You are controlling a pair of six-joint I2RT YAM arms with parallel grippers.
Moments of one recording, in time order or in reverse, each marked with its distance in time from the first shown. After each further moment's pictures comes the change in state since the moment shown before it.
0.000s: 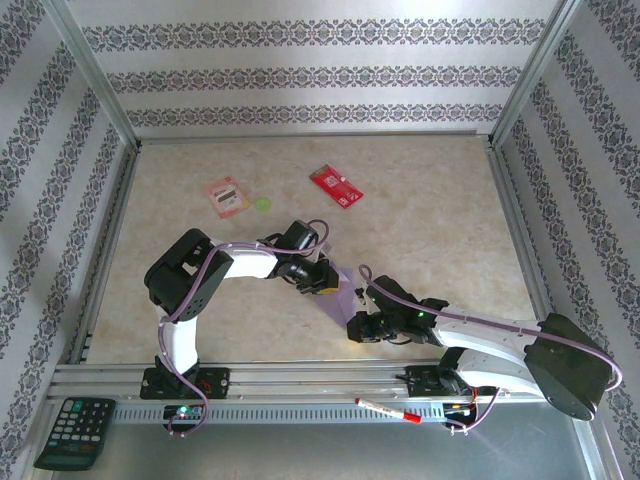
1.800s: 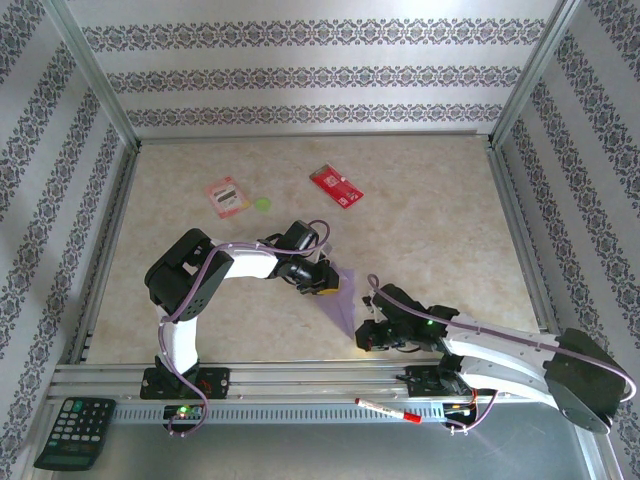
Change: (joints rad) left arm 0.000 0.003 0.001 -0.003 0.007 0.022; right arm 0.031 -0.135 -0.039 -0.124 0.037 0.008
